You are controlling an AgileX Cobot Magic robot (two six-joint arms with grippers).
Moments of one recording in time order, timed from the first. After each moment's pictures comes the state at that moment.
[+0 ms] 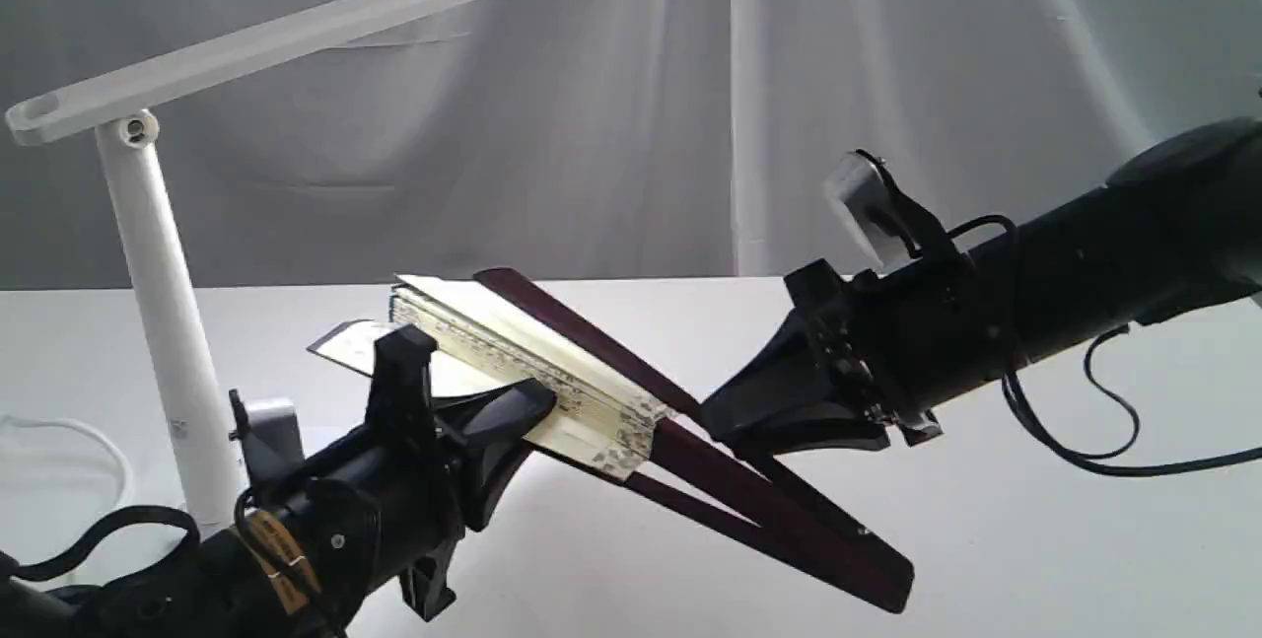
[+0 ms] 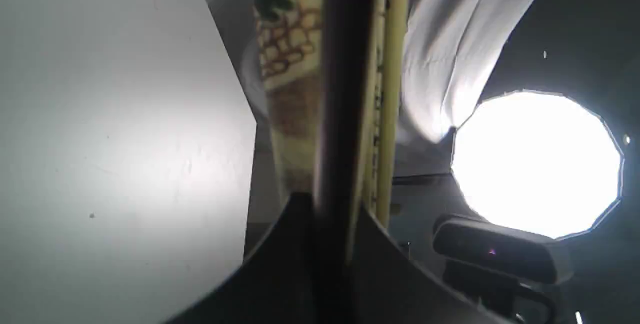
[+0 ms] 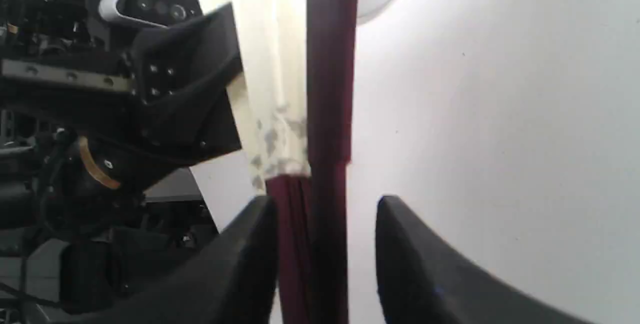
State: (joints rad) left arm -0.47 1.90 -0.62 0.29 -1.12 -1.67; right arm 0.13 1.92 -1.31 1.16 1.22 -0.80
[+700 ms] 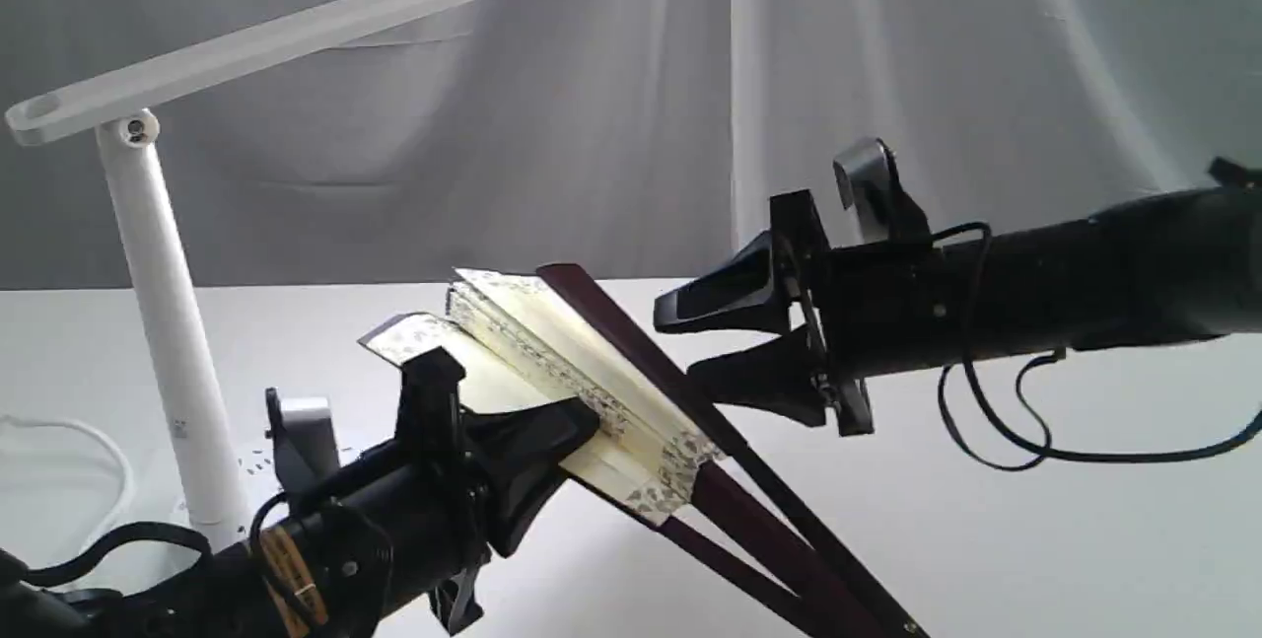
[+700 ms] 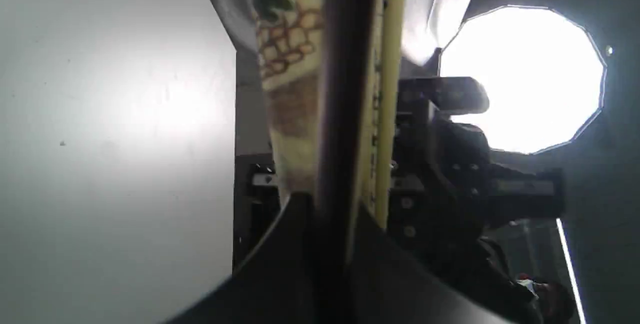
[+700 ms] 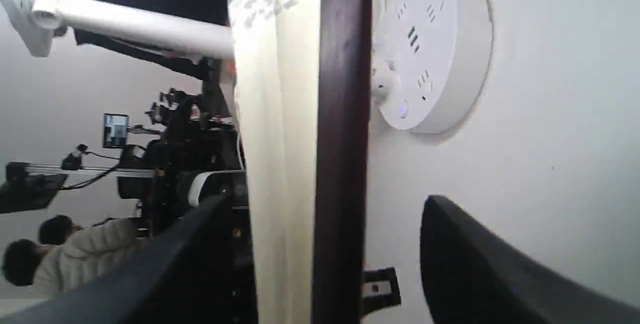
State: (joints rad) left arm -0.47 1.92 -0.62 0.44 -1.20 -1.67; right arm 0.13 2.06 -1.31 1.53 1.20 -0.83
